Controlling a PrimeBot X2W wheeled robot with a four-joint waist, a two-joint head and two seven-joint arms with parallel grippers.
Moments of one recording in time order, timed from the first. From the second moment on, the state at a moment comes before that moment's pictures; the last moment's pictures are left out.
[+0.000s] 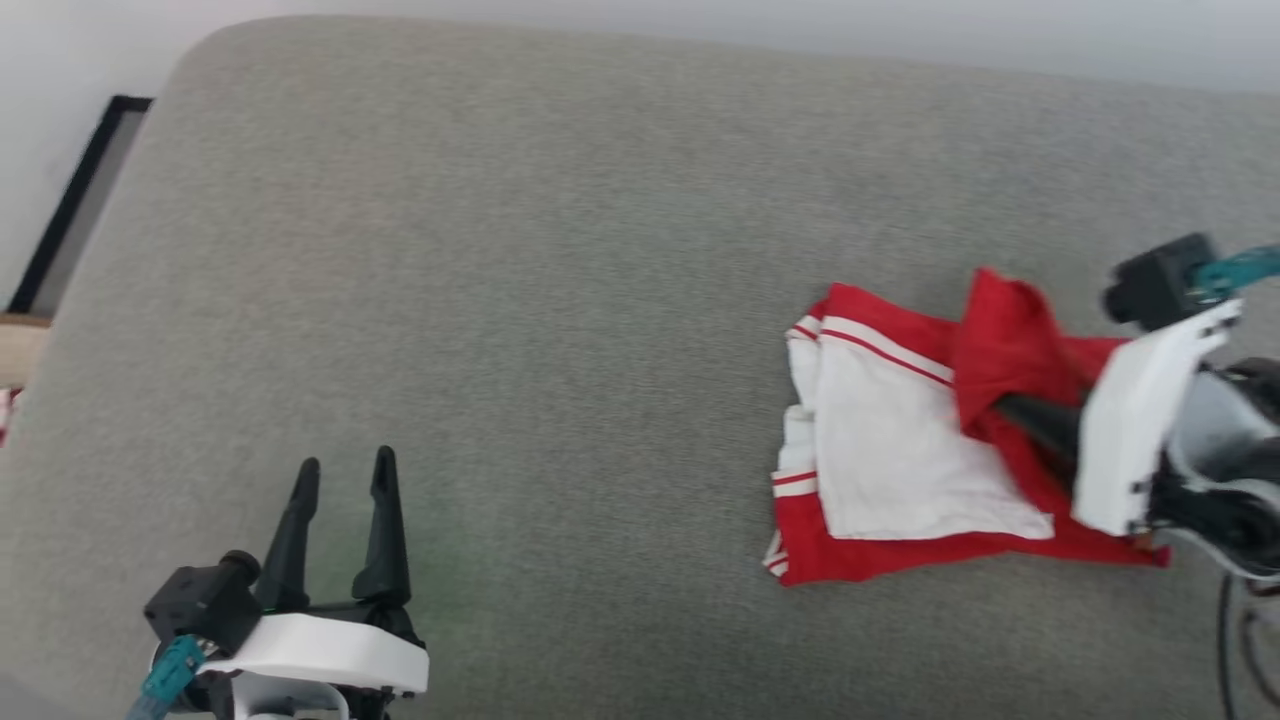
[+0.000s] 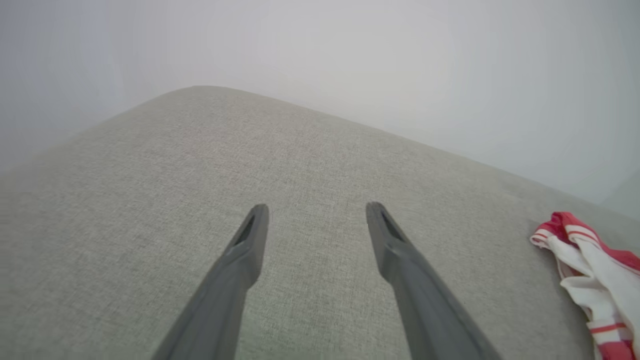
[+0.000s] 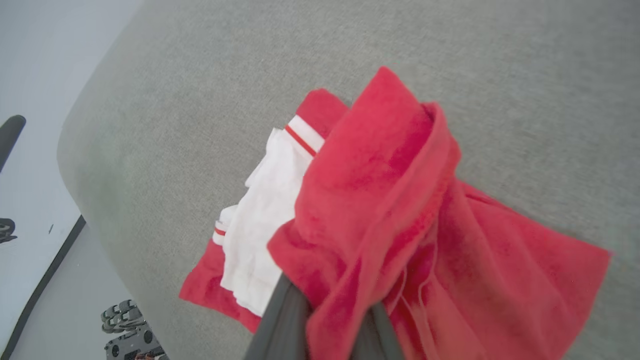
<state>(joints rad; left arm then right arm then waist) -0.04 0.09 -0.04 0.15 -0.39 -0.08 -0.26 -0.44 -0.59 0.33 0.04 0.93 0.13 0.74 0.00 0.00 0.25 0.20</state>
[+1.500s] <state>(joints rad) 0.07 0.13 0.12 0.16 -0.36 -0.11 -0.26 -0.14 -0.50 0.07 0.03 0.76 0.13 0.13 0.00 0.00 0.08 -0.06</state>
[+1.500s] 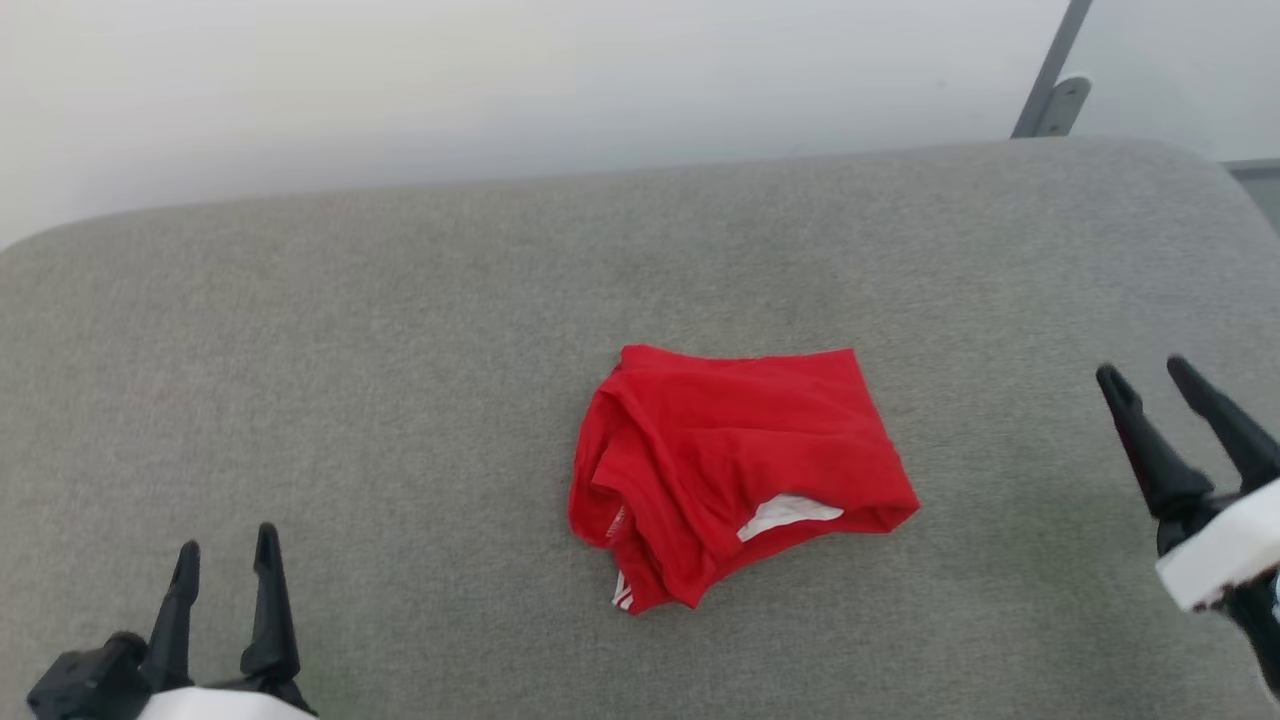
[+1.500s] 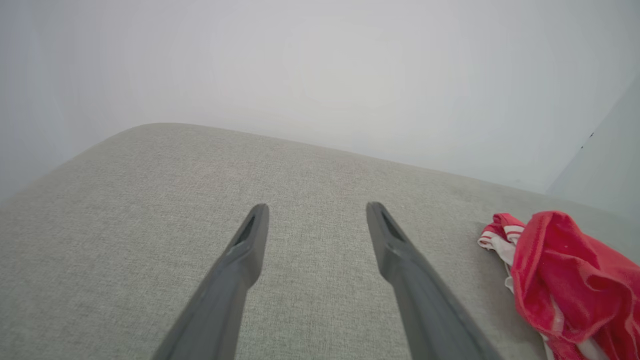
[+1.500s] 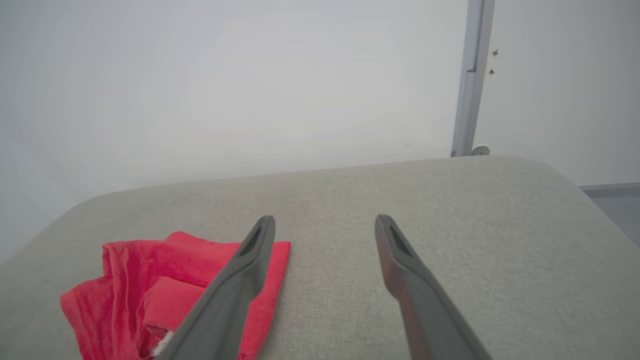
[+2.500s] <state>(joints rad) 0.16 0.13 0.14 0.14 -0.33 -0.13 -0.26 -0.01 -0.46 0.15 0.25 0.65 0.13 -0.26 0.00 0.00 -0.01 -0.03</state>
